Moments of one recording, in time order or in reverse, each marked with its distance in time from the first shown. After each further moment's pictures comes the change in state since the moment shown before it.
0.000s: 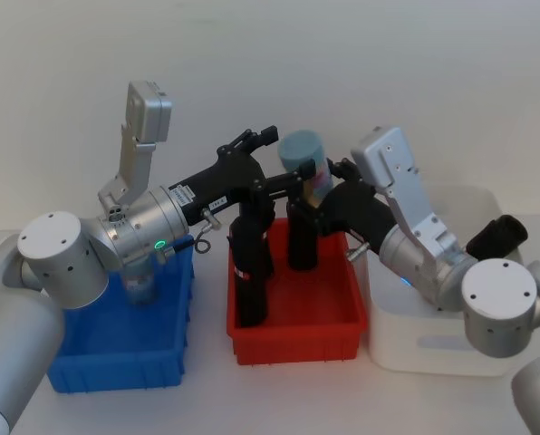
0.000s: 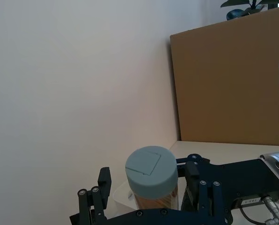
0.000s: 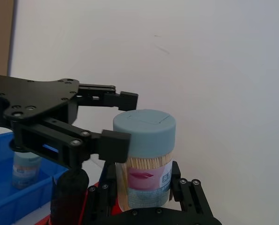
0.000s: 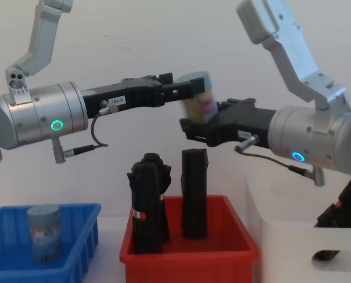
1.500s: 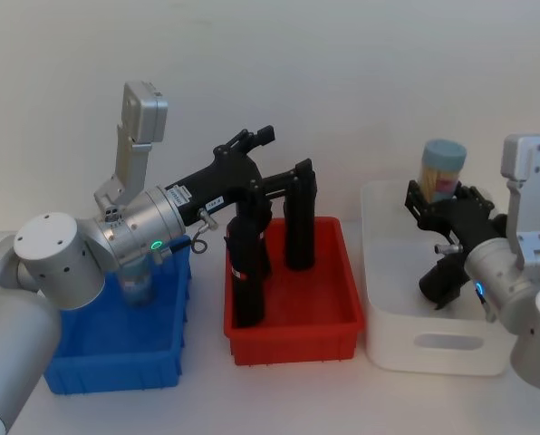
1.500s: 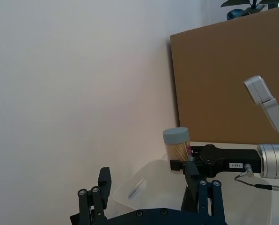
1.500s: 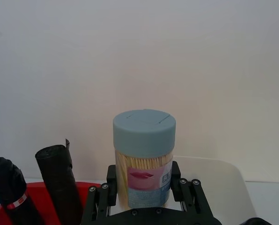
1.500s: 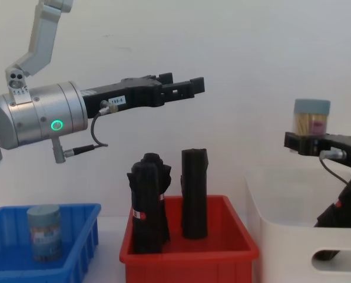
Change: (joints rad) left arm 0.000 0.000 0.000 0.000 0.000 0.000 0.001; right arm -0.091 0.053 0.126 -0.015 0.381 0.100 -0.338
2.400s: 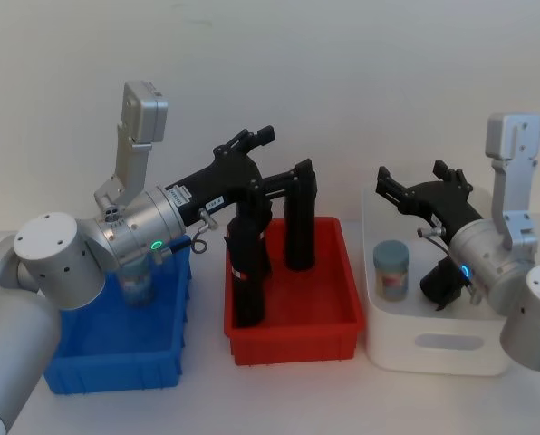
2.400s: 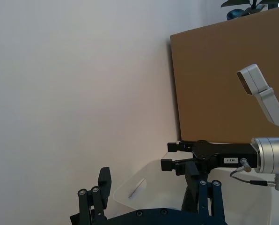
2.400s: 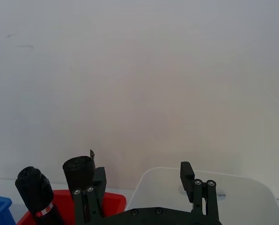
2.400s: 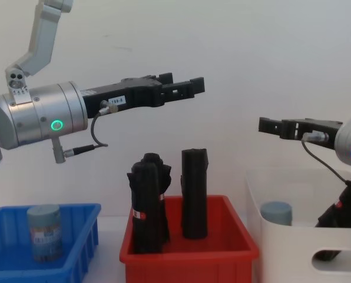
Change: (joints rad) left arm 0.000 0.000 0.000 0.000 0.000 0.000 0.000; right arm 0.041 -0.020 -0.007 0.002 0.010 0.028 0.061
